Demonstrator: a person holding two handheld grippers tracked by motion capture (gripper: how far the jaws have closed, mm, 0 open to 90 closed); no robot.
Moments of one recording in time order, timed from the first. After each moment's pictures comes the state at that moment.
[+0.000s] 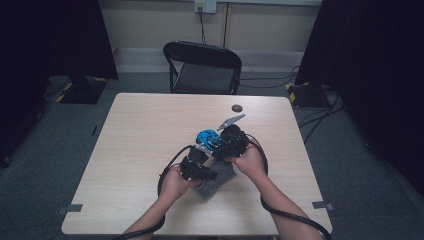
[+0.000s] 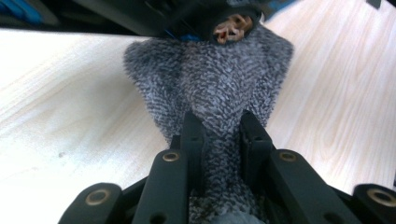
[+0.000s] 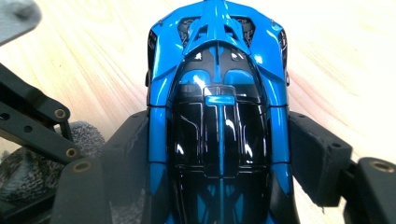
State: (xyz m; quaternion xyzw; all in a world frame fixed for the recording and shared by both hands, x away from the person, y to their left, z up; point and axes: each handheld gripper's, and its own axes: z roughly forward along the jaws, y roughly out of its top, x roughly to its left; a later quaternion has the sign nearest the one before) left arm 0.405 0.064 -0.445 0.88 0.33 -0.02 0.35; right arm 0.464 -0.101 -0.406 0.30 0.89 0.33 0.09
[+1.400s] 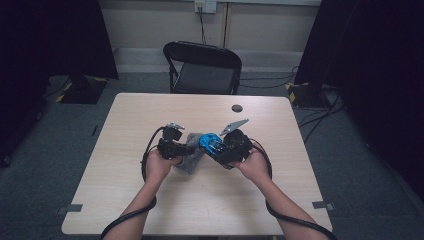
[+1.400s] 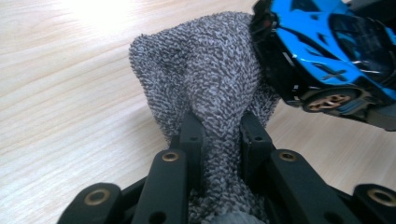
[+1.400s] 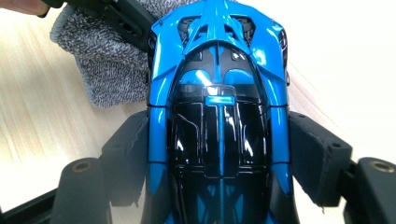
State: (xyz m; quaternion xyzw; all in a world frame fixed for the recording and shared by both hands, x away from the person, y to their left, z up) left arm 0.454 0.131 -0.431 0.81 0.45 0.04 0.38; right arm 0.450 -0.109 -0.408 0.28 0.90 0.33 0.09
